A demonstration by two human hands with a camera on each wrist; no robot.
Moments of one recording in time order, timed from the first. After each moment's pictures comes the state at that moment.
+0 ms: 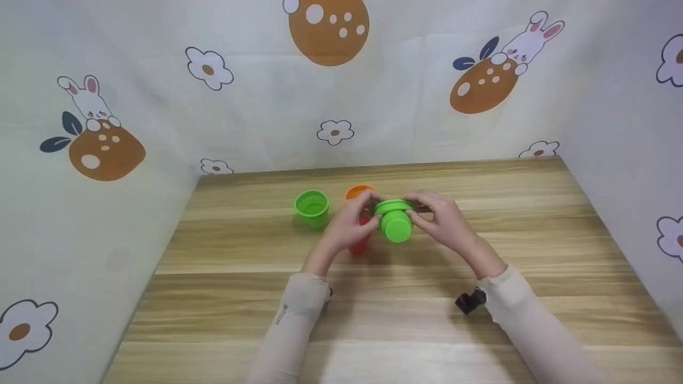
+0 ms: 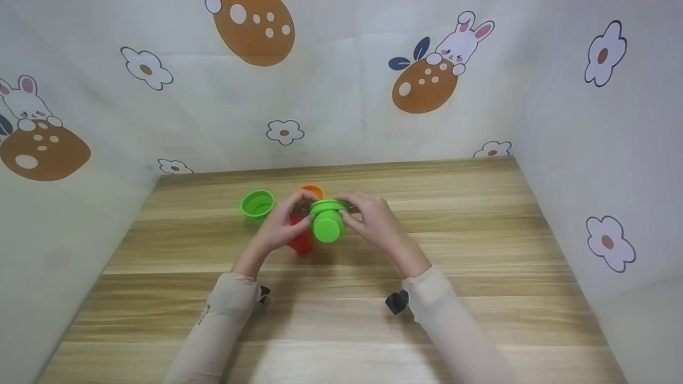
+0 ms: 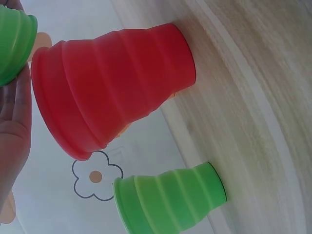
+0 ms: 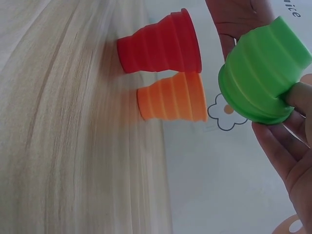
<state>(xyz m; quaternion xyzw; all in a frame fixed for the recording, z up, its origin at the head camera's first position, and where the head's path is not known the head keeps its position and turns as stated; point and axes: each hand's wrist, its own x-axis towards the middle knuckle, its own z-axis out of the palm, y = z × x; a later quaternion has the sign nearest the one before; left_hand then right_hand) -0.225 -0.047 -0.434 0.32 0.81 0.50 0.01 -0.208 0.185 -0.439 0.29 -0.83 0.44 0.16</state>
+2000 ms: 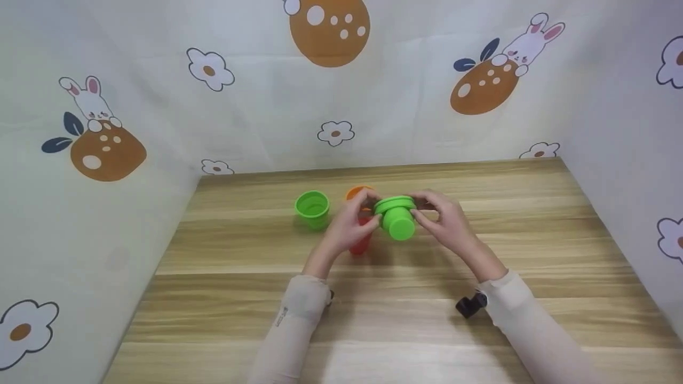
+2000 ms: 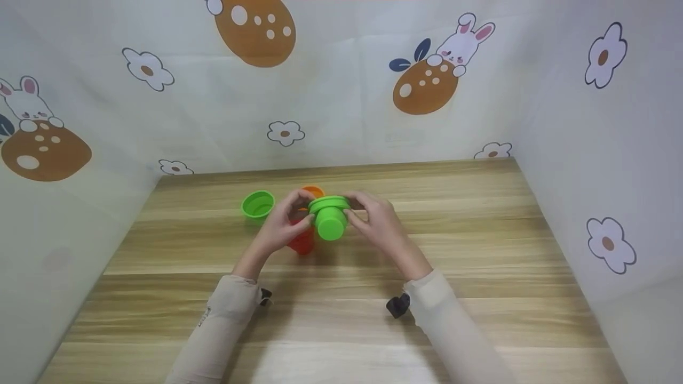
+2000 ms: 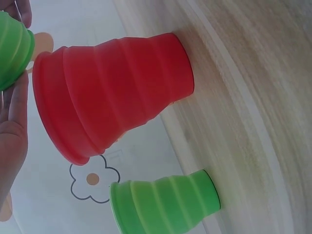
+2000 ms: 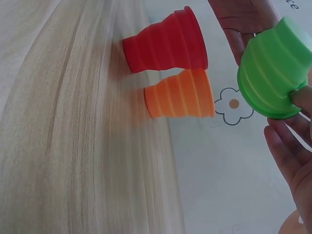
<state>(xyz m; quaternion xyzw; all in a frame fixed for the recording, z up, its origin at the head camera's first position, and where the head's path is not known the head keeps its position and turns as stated) -0.224 -0.045 -0.437 0.29 0.78 0.55 0.01 -0.207 0.187 -0.447 0.25 -0.82 0.49 0.18</state>
